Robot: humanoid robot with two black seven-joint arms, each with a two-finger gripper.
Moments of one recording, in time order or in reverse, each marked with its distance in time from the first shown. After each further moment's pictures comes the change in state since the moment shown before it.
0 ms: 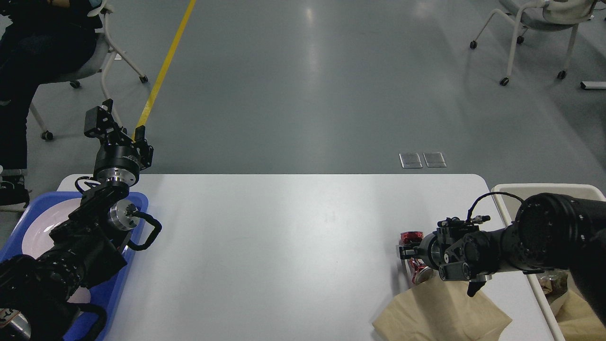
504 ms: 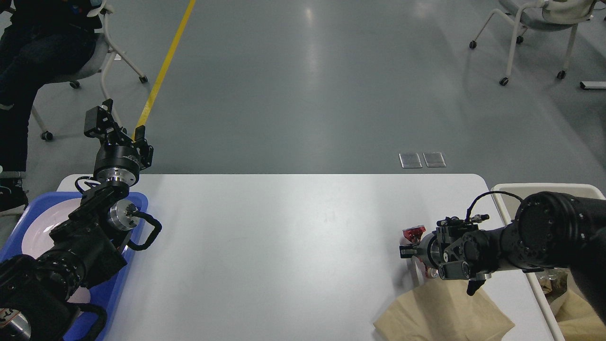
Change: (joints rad) left arm -0.001 0.000 0.000 0.000 0.000 0.000 0.000; right arm 0.031 -0.003 0.004 0.015 0.000 0.008 -0.007
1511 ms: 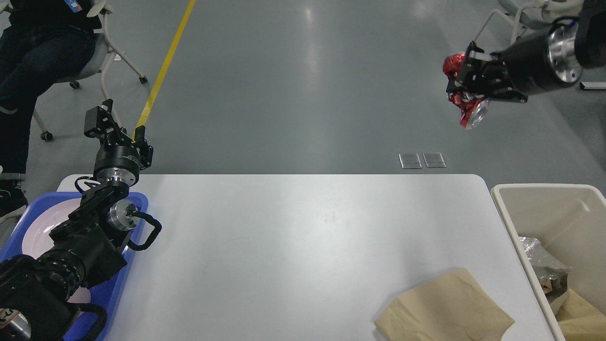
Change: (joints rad) left arm 0.000 0.000 0.000 0.000 0.000 0.000 0.000; right arm 0.755 -0.658 0.365 0.221 0.028 0.671 -0.003
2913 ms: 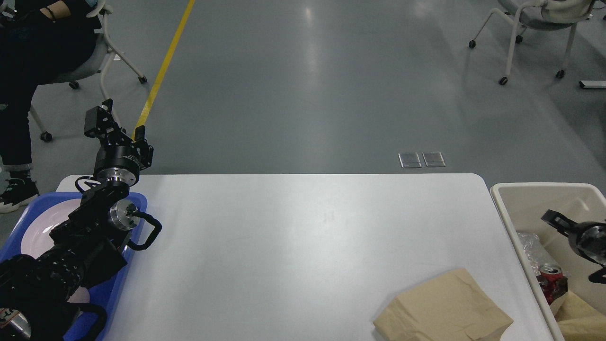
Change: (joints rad) left arm -0.001 0.000 0.000 0.000 -0.001 0.000 0.000; right arm -0.968 0.133 -0.046 -0.562 0.171 -0.519 0.003
